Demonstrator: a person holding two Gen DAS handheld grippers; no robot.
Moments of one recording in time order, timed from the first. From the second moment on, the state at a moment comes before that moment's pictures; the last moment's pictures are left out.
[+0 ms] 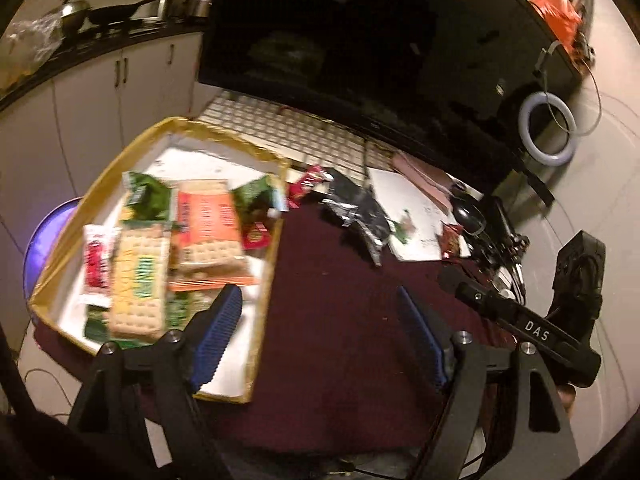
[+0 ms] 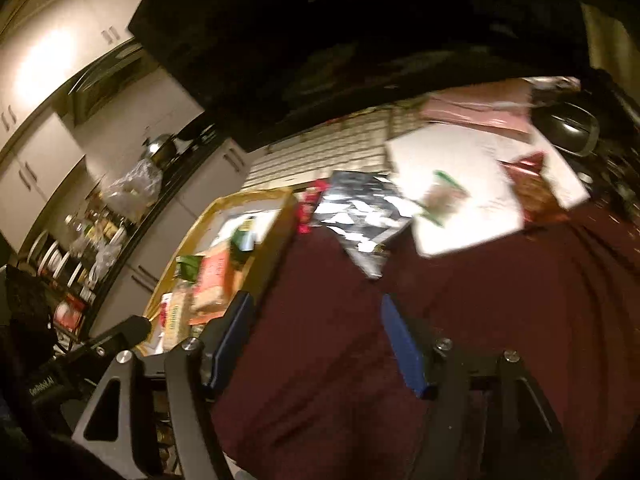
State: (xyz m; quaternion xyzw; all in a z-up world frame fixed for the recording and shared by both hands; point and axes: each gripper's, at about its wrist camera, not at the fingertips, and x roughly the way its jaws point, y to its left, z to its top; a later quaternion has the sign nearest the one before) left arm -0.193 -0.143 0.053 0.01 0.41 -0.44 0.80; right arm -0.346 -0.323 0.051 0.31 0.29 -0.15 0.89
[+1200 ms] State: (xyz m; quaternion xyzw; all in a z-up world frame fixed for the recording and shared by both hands) left arm -0.169 -0.354 -0.031 0.27 0.40 -0.43 0.76; right arm -0.341 -0.464 0.010 0.28 0.32 -0.29 0.85
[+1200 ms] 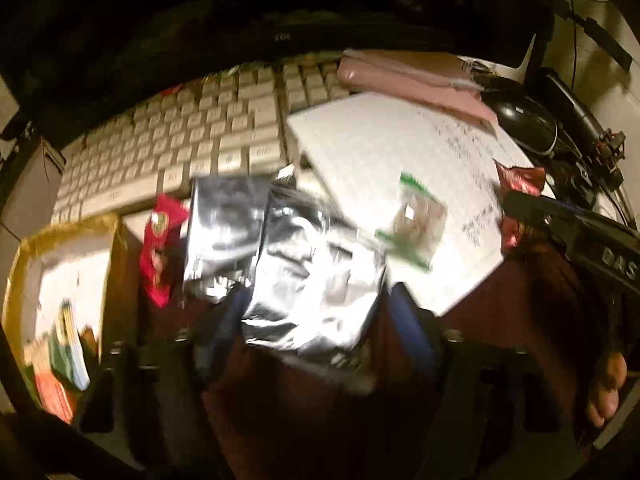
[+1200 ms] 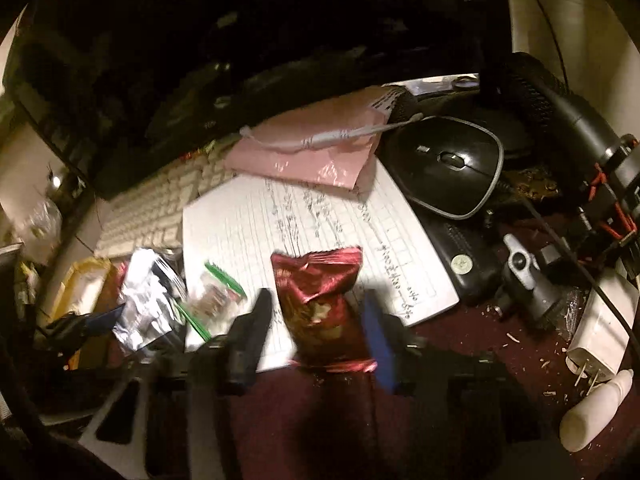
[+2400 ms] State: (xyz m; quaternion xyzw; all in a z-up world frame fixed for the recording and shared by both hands) left arm -0.139 -0.078 0.071 -0.04 0.42 -0.36 0.83; right arm -0.280 -0.261 0.066 0.25 0.31 -0.05 0.91
